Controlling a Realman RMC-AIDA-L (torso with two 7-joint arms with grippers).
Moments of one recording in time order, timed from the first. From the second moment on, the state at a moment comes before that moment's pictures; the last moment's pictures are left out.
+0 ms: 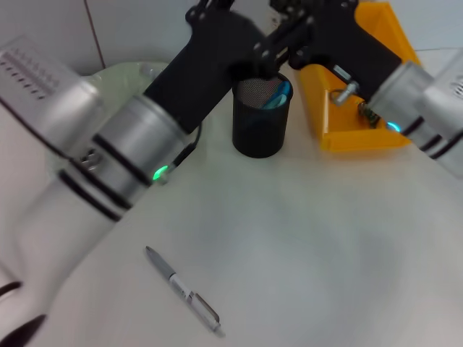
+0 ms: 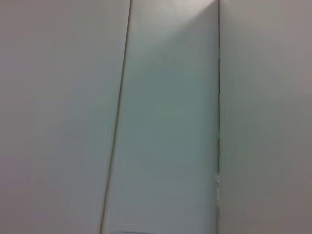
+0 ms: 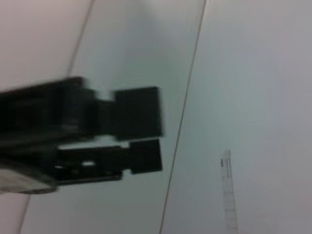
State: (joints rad) left arm -0.39 -2.05 2.24 1.01 -0.20 0.87 -0.35; right arm 0.76 2.09 -0.41 -0.08 -1.42 -1.42 0.34
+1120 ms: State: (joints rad) left arm -0.14 -2.03 1.67 1.16 0.81 1.06 -1.25; right arm 0.86 2.09 -0.30 0.11 -1.42 -1.08 0.34
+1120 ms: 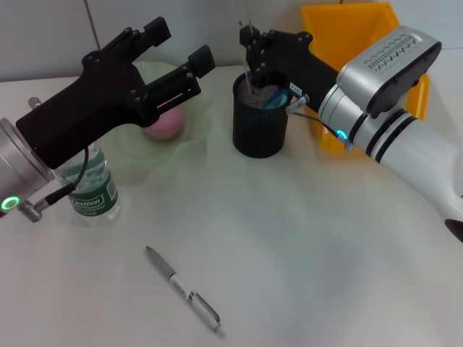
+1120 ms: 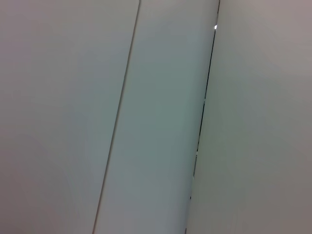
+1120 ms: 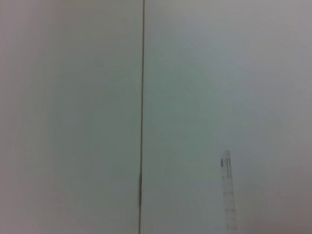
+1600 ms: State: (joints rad) left arm -0.14 -2.04 1.63 1.14 0.82 1.11 -1.25; right arm 0.85 2.09 -0.28 0.12 -1.42 -1.06 0.34
